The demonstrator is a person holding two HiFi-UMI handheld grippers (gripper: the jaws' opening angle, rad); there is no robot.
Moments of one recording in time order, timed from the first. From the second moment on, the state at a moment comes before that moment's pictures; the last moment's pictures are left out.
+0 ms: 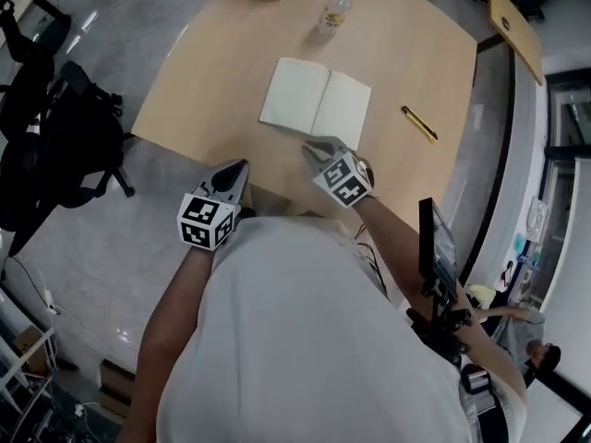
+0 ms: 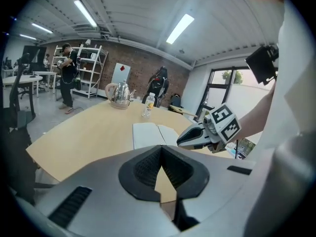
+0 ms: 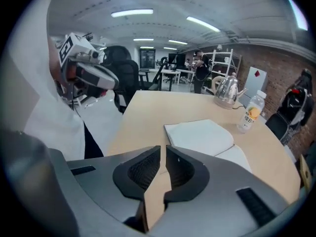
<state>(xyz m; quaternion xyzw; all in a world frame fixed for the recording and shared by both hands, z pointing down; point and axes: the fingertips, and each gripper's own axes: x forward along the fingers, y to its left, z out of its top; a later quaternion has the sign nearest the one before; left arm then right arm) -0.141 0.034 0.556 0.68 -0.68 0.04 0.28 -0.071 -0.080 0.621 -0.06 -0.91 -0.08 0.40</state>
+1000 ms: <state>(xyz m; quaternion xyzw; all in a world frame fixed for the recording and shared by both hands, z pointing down) -0.216 0.130 0.577 0.55 -0.77 -0.03 0.32 -0.187 -0.078 0.698 -0.14 -0.80 -0.20 0.54</state>
